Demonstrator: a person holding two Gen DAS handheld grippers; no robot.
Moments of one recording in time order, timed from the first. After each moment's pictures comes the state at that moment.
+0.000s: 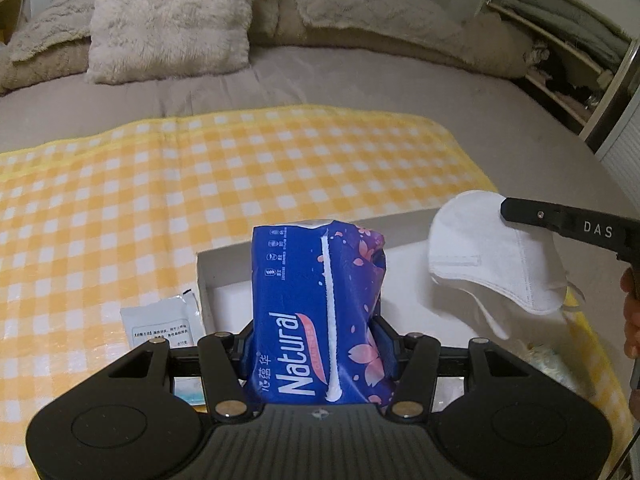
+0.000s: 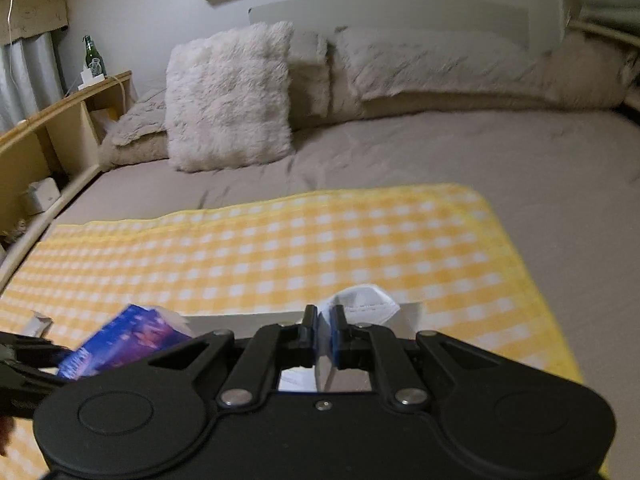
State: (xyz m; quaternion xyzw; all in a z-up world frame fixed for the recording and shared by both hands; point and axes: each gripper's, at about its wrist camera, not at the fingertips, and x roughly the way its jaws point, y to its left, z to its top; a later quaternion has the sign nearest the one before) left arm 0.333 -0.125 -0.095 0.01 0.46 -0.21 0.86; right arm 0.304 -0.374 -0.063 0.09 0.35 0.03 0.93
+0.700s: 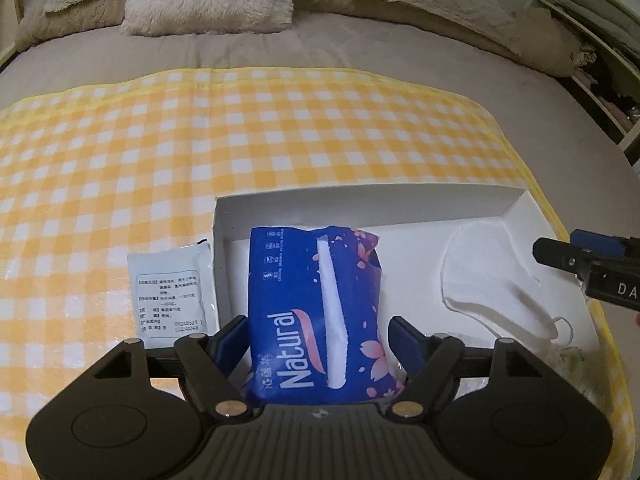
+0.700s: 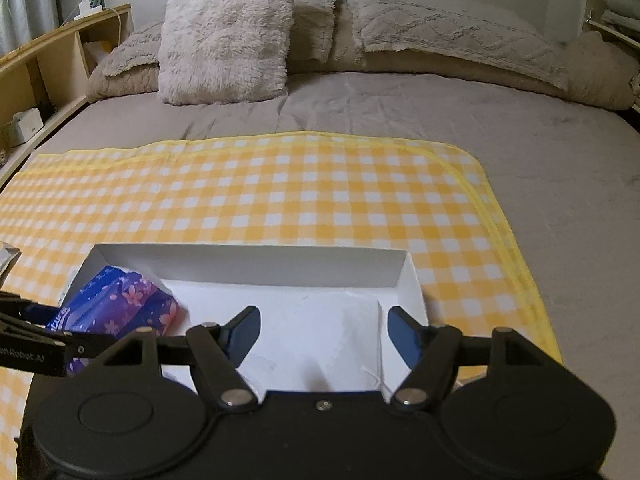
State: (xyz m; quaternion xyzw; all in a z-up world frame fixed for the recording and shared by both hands) left arm 0.337 -0.127 -0.123 -0.01 0.51 -0.15 0.85; right arm 0.299 -0.367 -0.086 0.02 0.42 0.02 0.91
